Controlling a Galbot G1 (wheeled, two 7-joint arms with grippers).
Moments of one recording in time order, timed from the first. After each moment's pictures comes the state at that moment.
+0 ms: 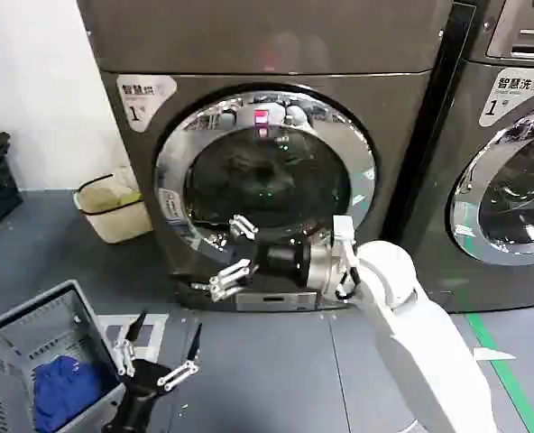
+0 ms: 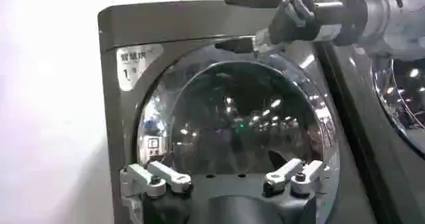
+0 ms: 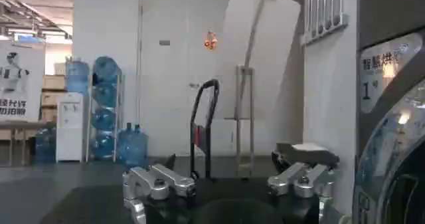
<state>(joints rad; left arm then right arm) 1.75 -1.54 -0.67 -2.14 -0.02 -0.52 0.32 -0.59 1.23 0.12 1.94 0.56 -0.47 -0.82</state>
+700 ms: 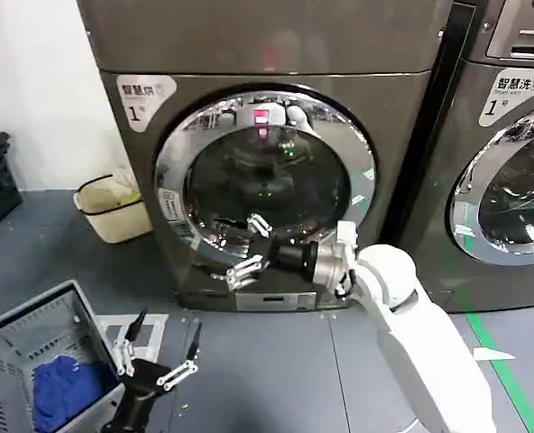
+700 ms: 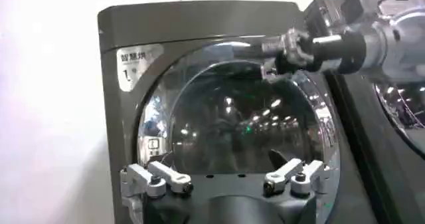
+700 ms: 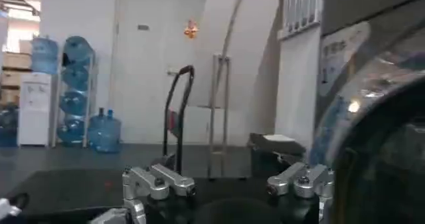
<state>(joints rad) 1.76 -1.54 -0.67 -2.15 -0.02 -0.52 0.32 -0.54 1.27 0.12 1.67 0.52 -0.31 -0.80</state>
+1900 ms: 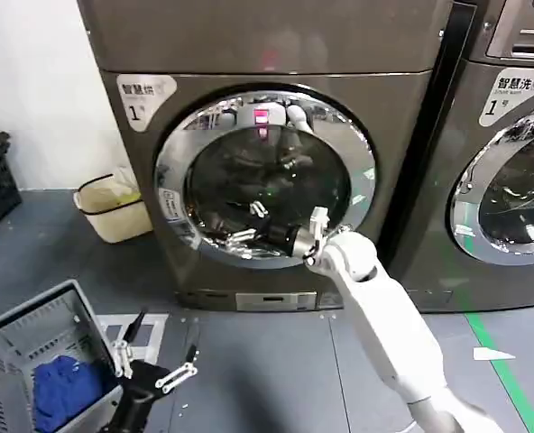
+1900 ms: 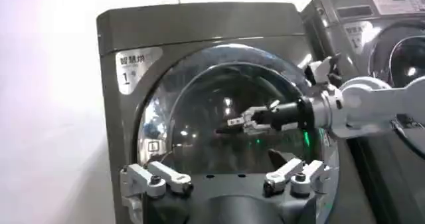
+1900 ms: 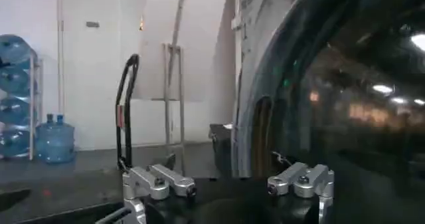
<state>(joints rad) 1.78 -1.54 -0.67 -2.18 -0.01 -0.52 0.32 -0.43 1.42 0.07 1.36 0.43 -0.22 -0.78</state>
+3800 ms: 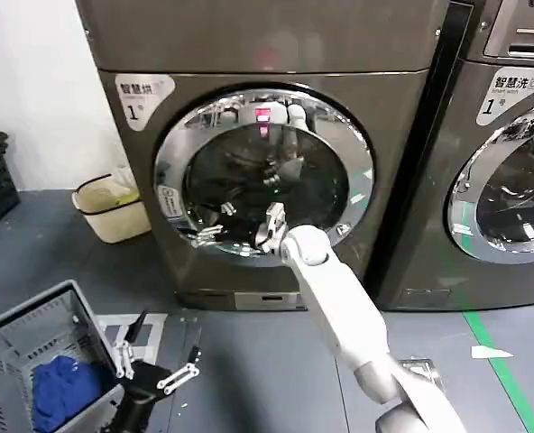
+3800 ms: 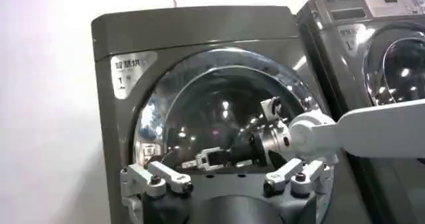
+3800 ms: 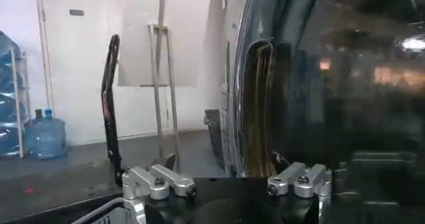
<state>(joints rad) 1.78 -1.55 -0.67 -2.19 0.01 -0.53 0.32 -0.29 1.61 0.05 1.03 0.33 -0.15 -0.80</state>
